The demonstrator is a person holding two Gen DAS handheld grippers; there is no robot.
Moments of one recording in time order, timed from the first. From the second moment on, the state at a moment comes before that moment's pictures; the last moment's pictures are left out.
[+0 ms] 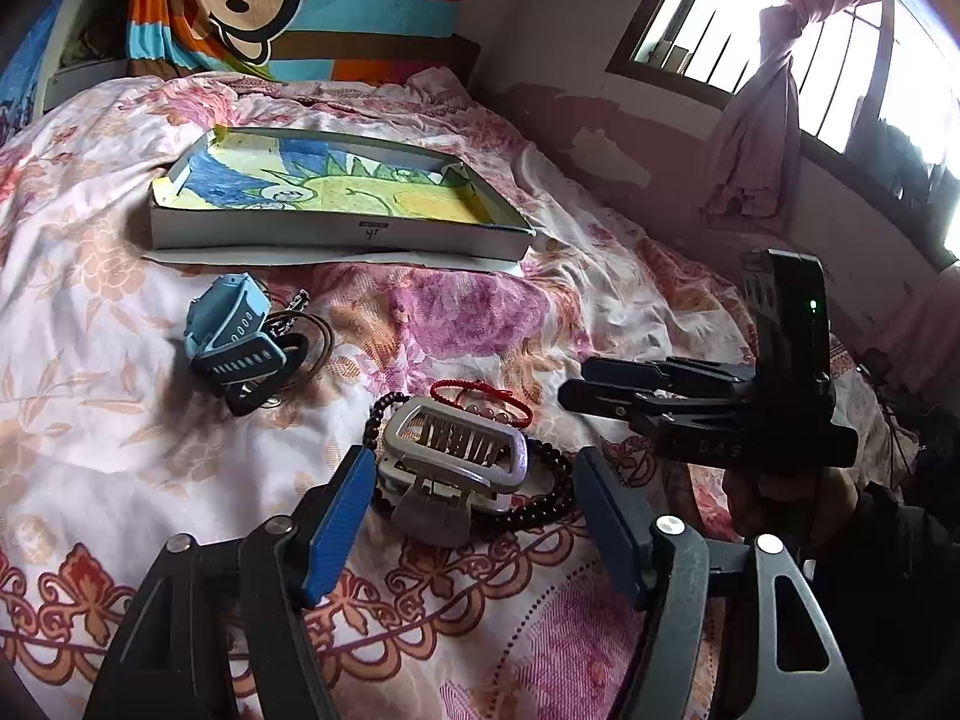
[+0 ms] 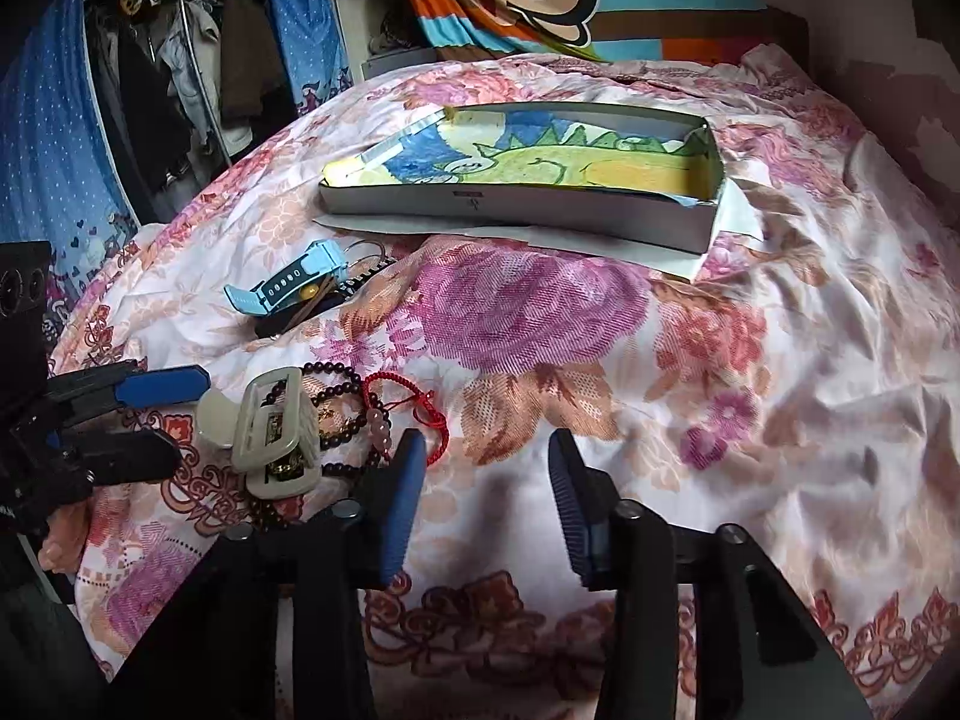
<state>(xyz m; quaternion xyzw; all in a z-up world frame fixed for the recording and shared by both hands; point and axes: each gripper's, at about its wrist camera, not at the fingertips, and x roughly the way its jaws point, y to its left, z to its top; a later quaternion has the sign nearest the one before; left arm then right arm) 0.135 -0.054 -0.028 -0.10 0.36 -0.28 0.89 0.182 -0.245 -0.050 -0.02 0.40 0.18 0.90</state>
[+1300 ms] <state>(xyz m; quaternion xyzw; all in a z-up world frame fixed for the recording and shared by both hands) 0.125 -0.045 -0.036 -0.13 0.37 -0.23 0.89 0.197 -0.228 -0.064 0.01 0.41 0.18 0.89</state>
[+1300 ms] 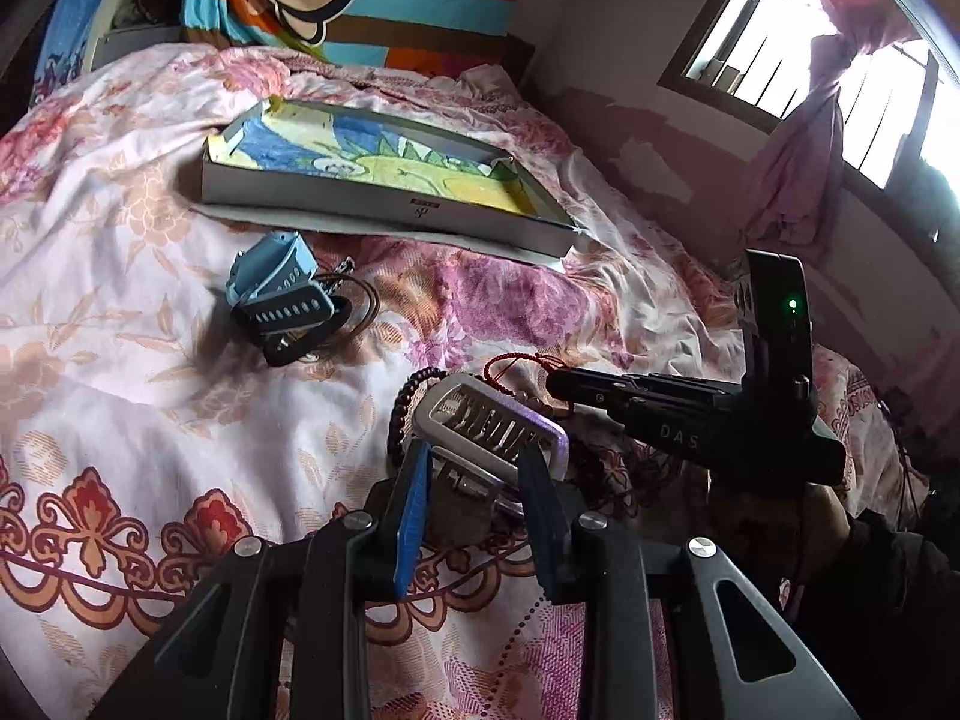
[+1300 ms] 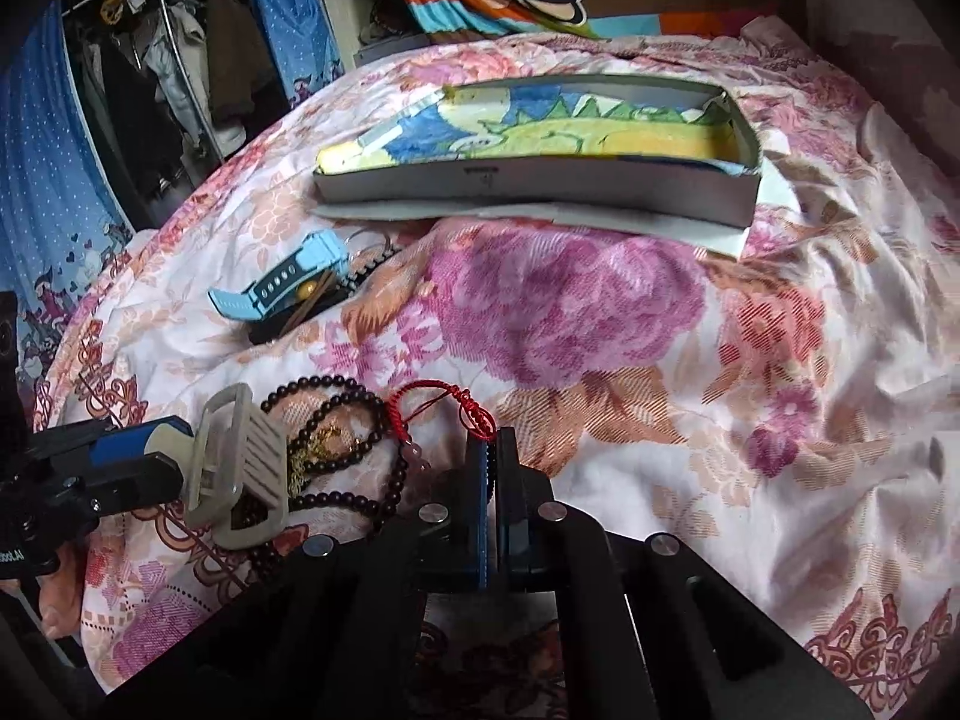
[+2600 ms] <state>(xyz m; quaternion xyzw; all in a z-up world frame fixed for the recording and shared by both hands) 0.328 -0.030 0.009 -0.18 0.29 -0.11 0.93 0.332 -0.265 -0.029 0.08 0.29 0.10 0.95</state>
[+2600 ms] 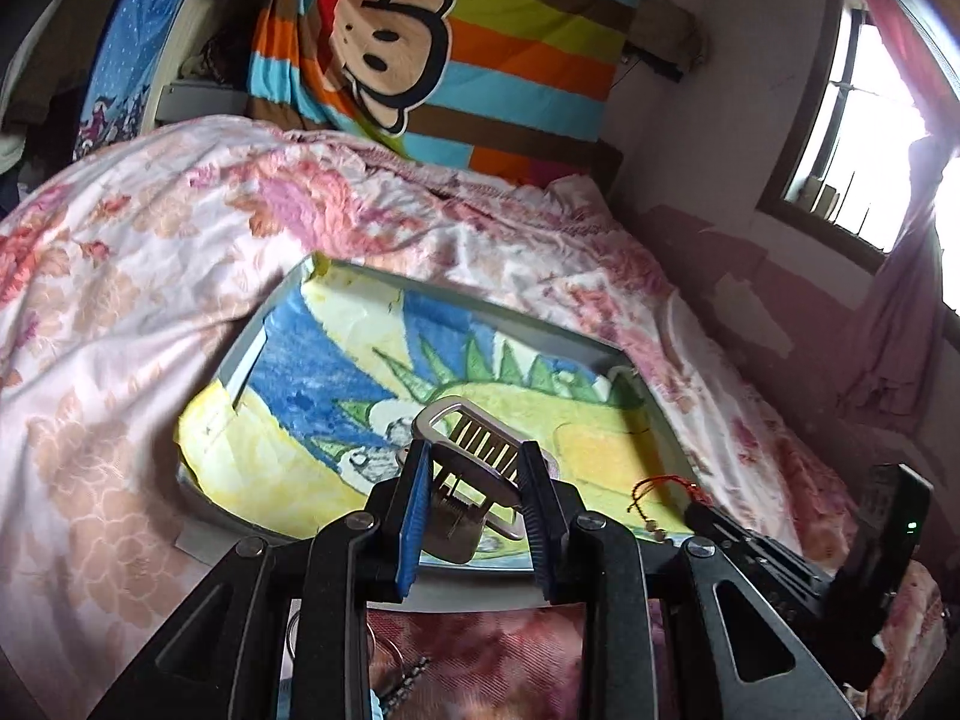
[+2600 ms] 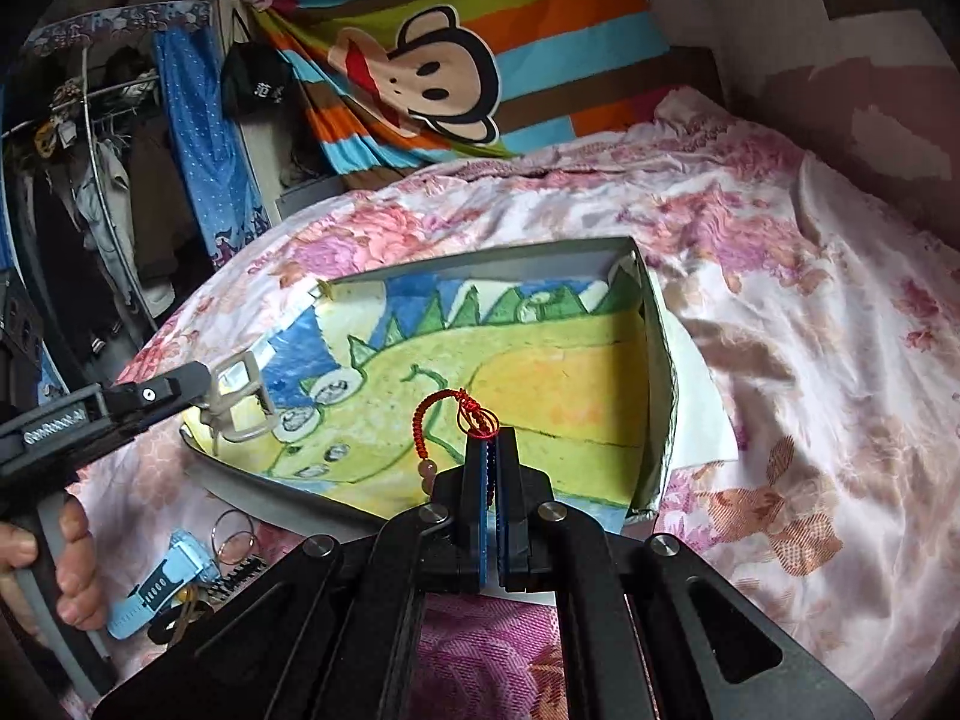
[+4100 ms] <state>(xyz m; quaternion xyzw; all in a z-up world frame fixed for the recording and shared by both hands) 0.070 -0.016 0.064 -0.06 0.18 -0.04 0.98 0.068 -0.249 0.051 0.00 0.14 0.10 0.98</state>
